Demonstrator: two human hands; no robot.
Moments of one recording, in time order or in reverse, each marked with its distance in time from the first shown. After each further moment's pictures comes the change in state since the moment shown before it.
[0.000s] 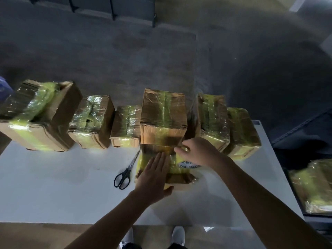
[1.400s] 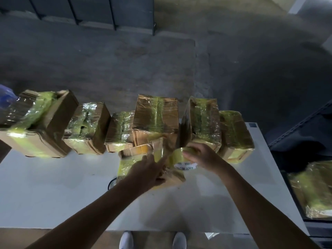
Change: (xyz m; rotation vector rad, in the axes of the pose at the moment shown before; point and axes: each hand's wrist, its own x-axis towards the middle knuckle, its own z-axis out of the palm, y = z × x) left_hand 0.024 0.013 -0.068 0.040 -0.133 -0.026; right_hand -0.029 0.055 0.001 0.630 0.048 0.084
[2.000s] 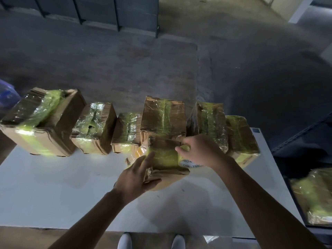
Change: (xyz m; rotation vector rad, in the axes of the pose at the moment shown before) left_hand -0.049 -0.042 0.004 -0.400 0.238 -0.078; right_hand 0.021 -0.075 0.011 -0.731 0.096 -0.120
